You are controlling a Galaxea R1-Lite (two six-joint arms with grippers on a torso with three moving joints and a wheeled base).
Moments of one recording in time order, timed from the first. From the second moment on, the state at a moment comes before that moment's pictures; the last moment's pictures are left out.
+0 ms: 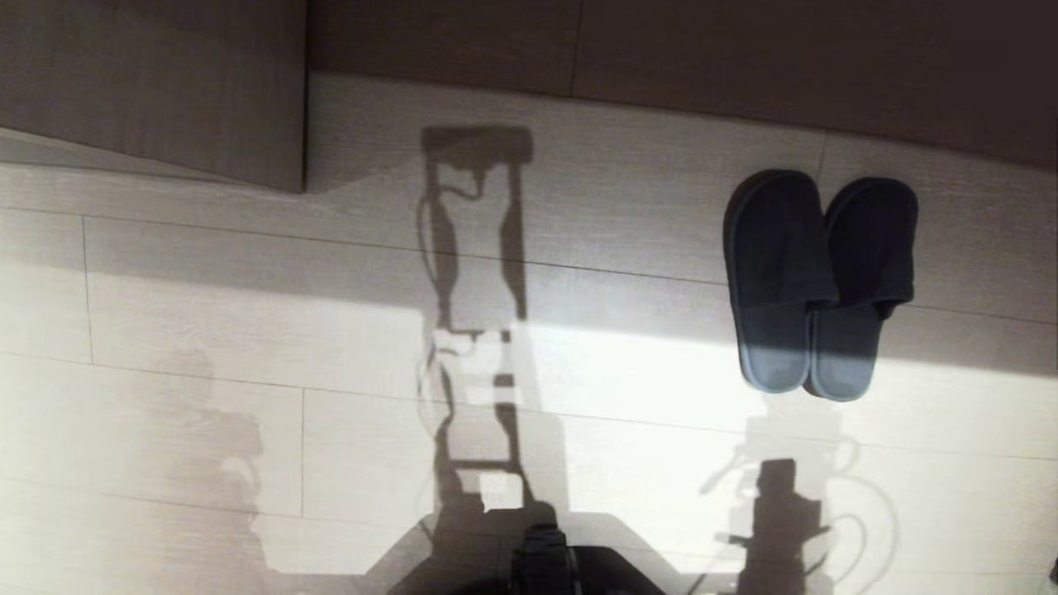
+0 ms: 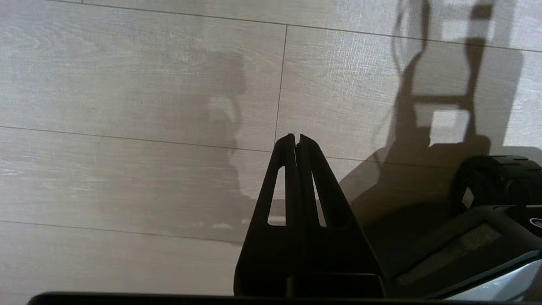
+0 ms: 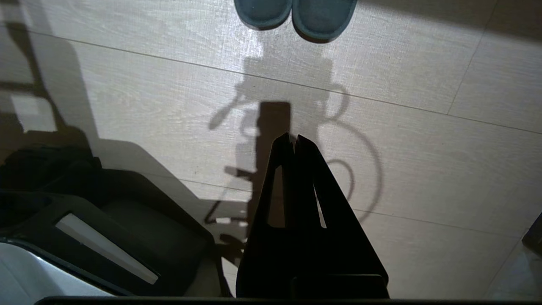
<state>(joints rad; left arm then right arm) 0.00 0.00 0.00 0.00 0.00 0.00 0.00 0.00 0.00 0.00 0.00 -0.03</state>
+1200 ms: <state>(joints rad) 0.00 0.00 0.00 0.00 0.00 0.00 0.01 0.81 -0.29 -0.35 0.00 -0.04</state>
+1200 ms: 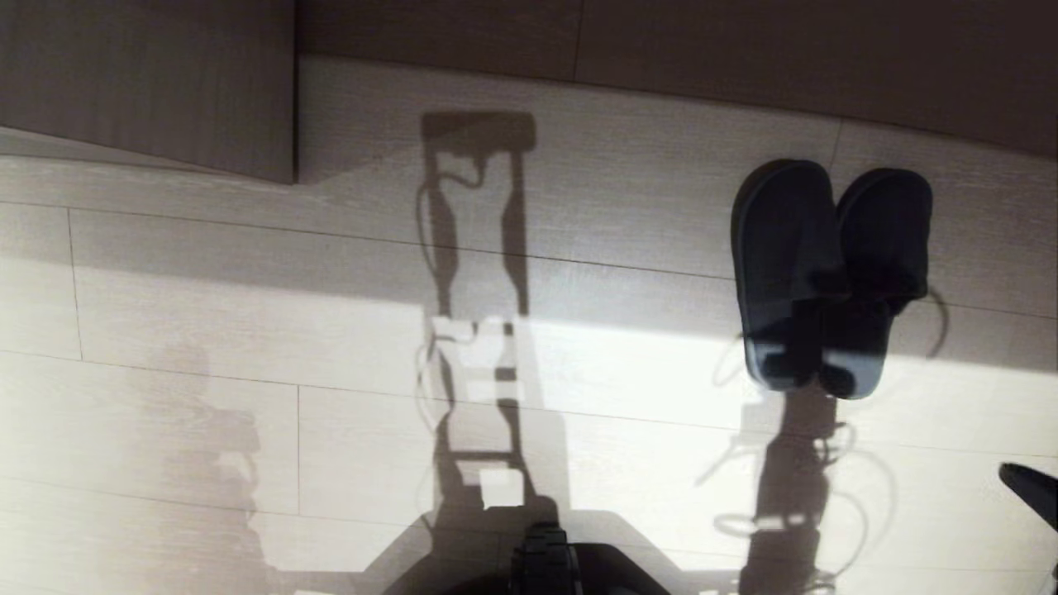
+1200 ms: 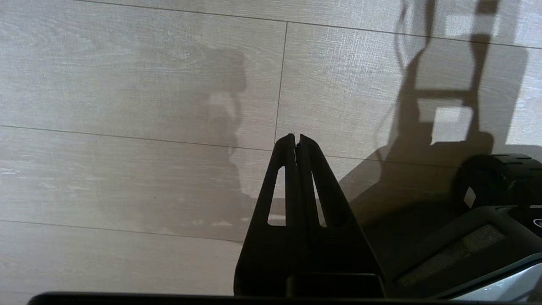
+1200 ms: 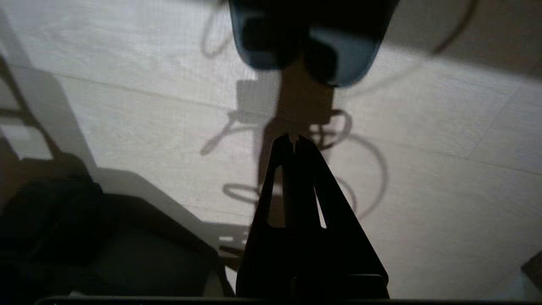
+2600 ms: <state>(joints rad) 0.00 0.00 0.00 0.00 0.00 0.00 0.00 1.78 -0.39 -1.51 -0.01 -0.03</state>
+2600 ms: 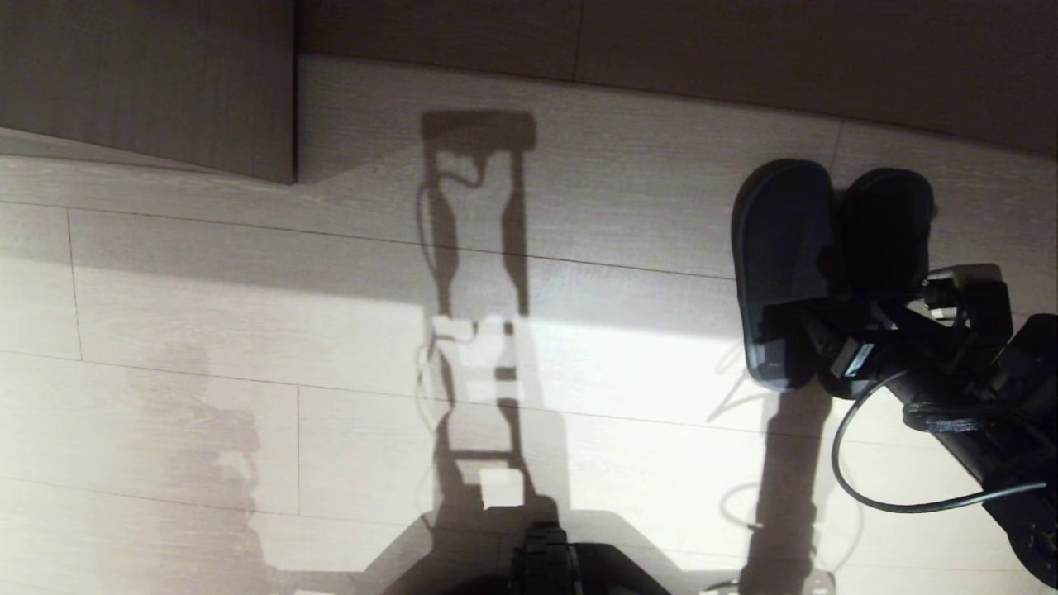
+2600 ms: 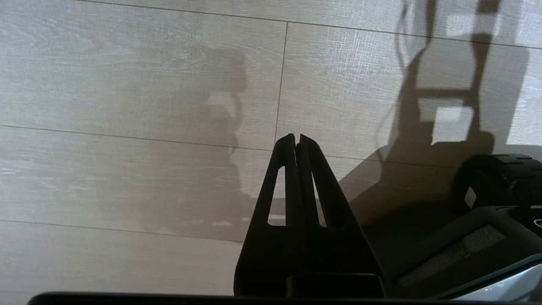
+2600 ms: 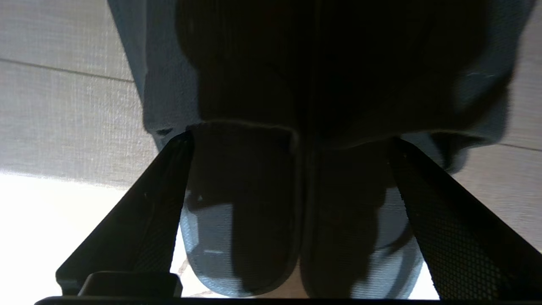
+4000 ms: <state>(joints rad) 0.00 0.00 0.00 0.00 0.00 0.00 -0.04 1.87 -0.59 -1.51 0.03 -0.04</state>
